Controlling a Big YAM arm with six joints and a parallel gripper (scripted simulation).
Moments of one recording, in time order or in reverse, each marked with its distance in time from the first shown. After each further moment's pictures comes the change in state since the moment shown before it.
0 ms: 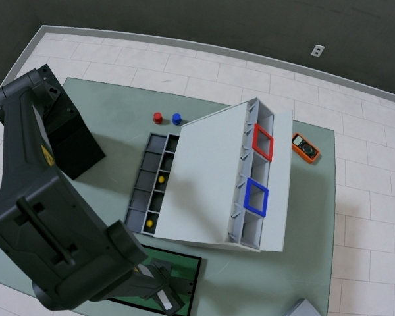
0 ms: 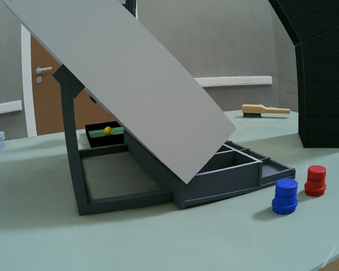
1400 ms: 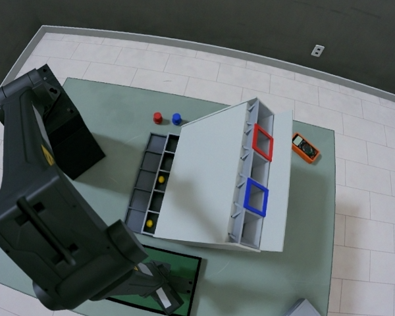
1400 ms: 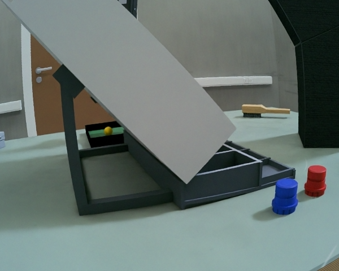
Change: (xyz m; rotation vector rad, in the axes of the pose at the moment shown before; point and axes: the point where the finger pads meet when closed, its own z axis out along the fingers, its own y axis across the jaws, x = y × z) arm 0.002 0.002 0.001 0.011 -0.008 0.000
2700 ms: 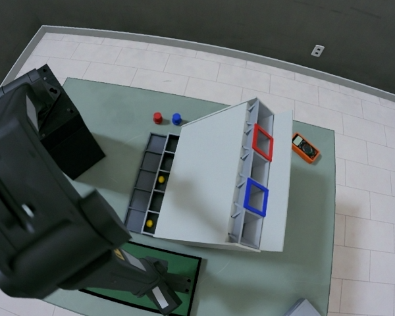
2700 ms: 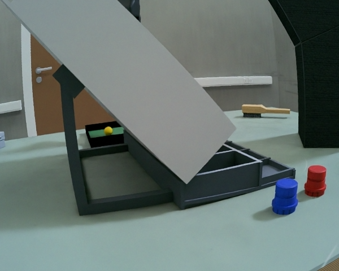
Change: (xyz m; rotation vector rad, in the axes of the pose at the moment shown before) arm 0.008 0.008 -0.055 -0.011 0.014 0.001
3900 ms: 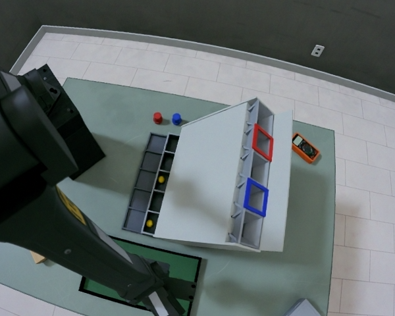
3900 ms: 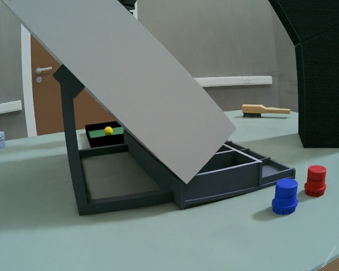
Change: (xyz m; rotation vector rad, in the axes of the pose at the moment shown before) arm -0.014 -0.009 -0.092 0.029 -0.040 -0.001
